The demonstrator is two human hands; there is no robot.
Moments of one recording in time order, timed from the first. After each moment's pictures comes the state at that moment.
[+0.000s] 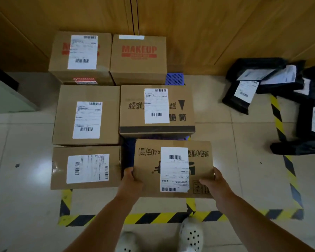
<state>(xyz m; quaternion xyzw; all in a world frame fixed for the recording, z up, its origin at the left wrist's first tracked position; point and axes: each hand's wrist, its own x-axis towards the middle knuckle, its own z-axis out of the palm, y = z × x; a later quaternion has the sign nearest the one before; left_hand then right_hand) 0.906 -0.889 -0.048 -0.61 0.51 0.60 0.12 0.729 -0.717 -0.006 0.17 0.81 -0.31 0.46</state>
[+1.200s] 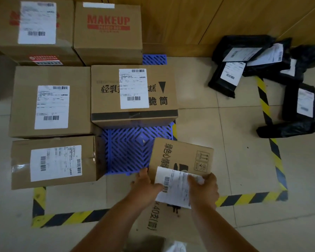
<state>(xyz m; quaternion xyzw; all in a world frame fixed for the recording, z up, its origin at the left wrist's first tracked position) 0.853 -0.809 -0.046 -0.51 0.60 0.53 0.30 0.771 -0.690 -0.039 0.22 0.92 -0.21 0.24</state>
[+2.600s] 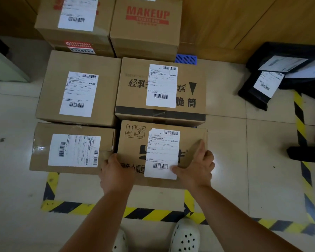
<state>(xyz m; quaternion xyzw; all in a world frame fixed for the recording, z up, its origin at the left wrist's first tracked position) 0.898 -0.879 -0.060 -0.70 0.60 0.38 0.10 0.752 -0.761 -0.077 -0.14 0.93 -0.10 0.33</state>
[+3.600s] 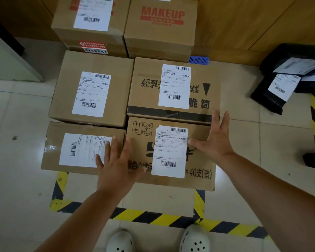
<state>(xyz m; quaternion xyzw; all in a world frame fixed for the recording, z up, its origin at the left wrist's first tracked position) 0.934 -0.911 -0.077 -0.49 0.81 0.27 0.16 0.684 -0.810 -0.070 -0.24 0.89 -0.18 0.34</state>
